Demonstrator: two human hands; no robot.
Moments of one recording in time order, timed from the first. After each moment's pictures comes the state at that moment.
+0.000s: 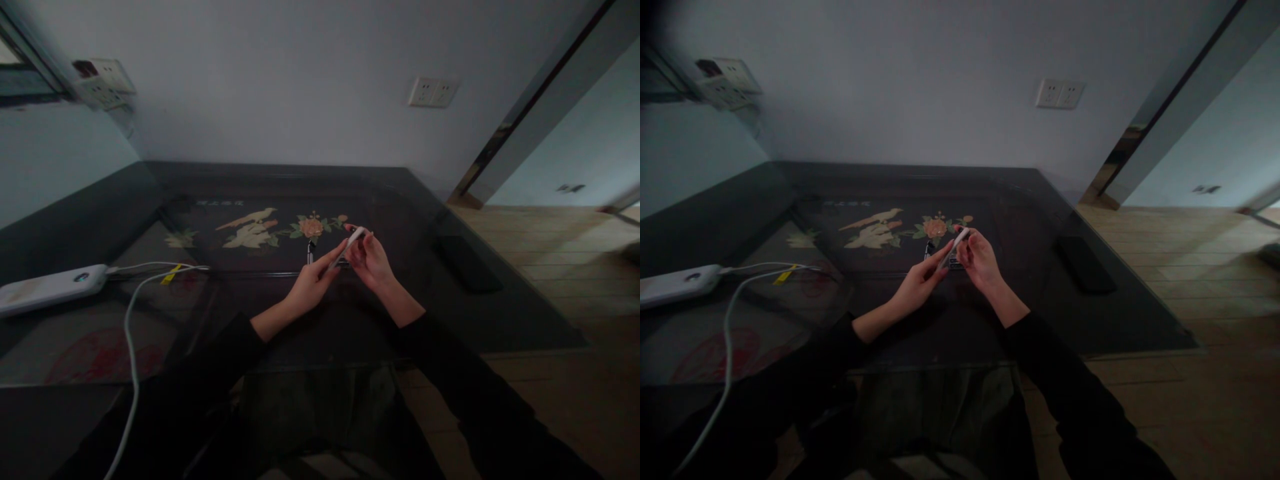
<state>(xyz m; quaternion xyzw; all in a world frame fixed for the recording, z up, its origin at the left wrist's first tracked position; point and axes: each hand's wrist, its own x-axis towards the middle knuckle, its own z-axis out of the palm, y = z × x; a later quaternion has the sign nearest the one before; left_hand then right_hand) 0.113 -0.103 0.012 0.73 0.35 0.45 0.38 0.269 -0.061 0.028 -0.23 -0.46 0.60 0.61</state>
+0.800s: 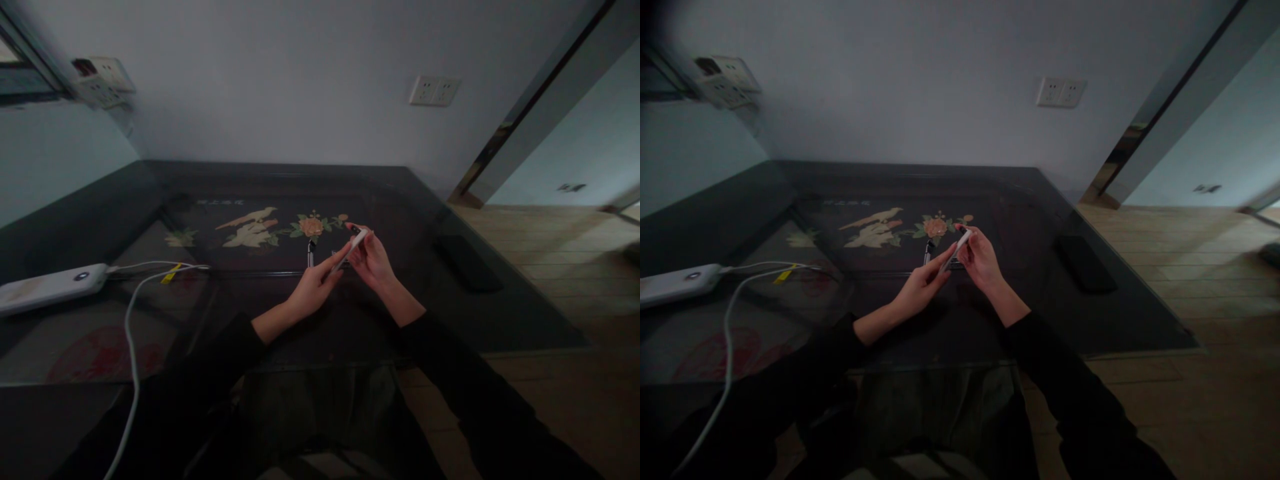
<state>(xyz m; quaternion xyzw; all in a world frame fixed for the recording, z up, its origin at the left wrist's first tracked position) 0.115 -0.108 0.015 0.74 0.34 0.44 0.37 0.271 -0.058 0.025 -0.23 -0.47 0.60 0.61</state>
